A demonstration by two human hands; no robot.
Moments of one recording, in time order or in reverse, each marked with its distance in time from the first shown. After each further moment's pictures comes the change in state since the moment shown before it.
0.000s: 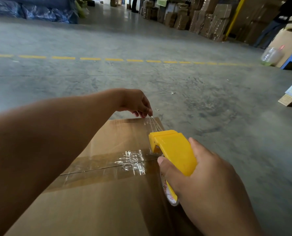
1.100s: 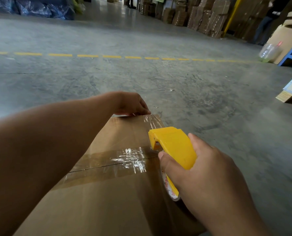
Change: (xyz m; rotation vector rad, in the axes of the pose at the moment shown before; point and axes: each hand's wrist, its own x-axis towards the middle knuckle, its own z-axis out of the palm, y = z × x) left_hand 0.000 -0.010 0.015 -0.075 0.037 -0.120; right_hand 0.003 -0.004 0.003 -0.026 0.036 -0.020
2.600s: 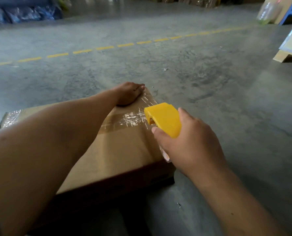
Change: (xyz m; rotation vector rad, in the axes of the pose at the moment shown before) left_hand -0.070 0.023 0.063 0.619 0.252 0.134; right_hand -0.074 0.041 -0.010 0.109 0.125 -0.086
